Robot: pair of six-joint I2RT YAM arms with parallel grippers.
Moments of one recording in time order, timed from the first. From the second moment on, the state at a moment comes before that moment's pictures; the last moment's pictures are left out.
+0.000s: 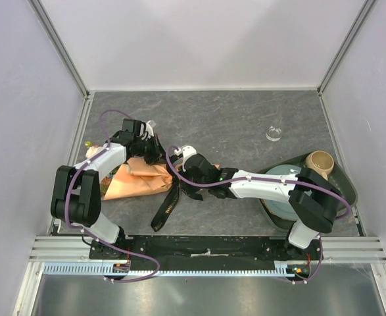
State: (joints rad) left arm -0.19 1.58 0.96 -0.35 0.62 -0.52; right arm 1.05 1.67 1.03 -0.05 0.07 0.46
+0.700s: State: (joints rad) left arm -0.15 1.46 0.92 -0.35 0.51 -0.53; right arm 1.03 1.66 1.04 -0.07 0.08 0.47
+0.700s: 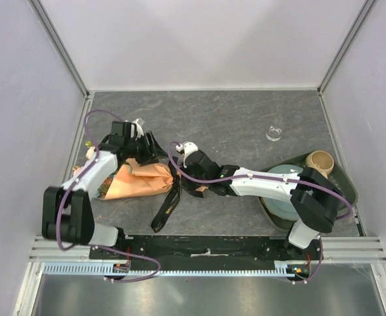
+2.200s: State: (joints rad) left arm -0.14 1.36 0.55 -0.14 0.45 -0.71; right arm 0.95 1.36 1.52 -0.09 0.25 0.28
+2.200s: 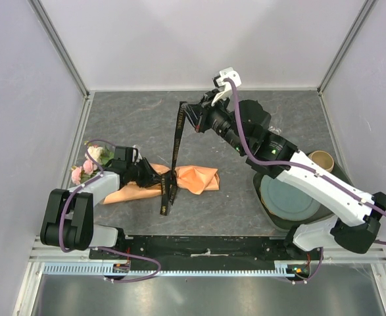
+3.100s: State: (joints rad) left arm -0.13 1.26 0.54 -0.20 0.46 -0.70; right arm 0.85 1.40 1.35 -0.08 0.01 0.28
